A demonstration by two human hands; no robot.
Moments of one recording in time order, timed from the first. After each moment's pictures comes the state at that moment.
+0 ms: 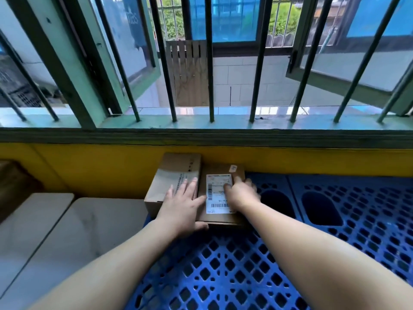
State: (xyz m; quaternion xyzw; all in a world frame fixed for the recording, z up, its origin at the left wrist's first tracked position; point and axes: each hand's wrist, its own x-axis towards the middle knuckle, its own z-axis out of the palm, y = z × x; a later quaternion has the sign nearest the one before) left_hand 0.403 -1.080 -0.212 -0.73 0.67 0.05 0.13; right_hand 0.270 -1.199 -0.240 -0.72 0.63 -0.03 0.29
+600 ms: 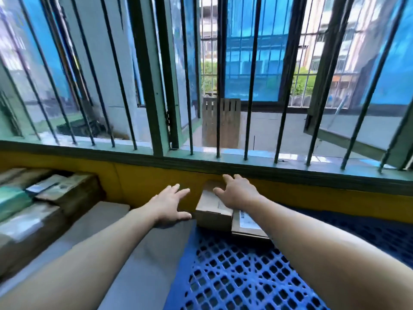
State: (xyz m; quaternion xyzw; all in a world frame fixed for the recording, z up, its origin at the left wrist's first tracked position) left_hand 0.471 -0.953 -0.094 -0.81 0.57 0.11 -0.01; right_hand 0.308 -1.073 -0.087 -0.86 0.48 -0.06 0.15
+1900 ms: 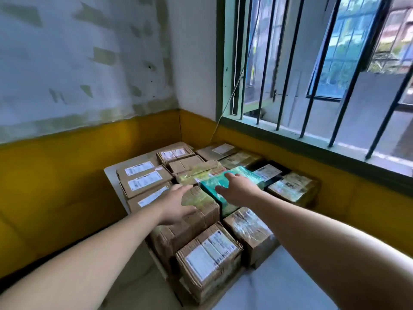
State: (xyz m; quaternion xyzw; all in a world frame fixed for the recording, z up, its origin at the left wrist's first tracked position) left_hand 1.003 -0.471 -0.114 -0.94 0.24 0.14 -0.20; right_hand 0.960 -0.669 -0.100 -0.98 0.14 0.02 0.16
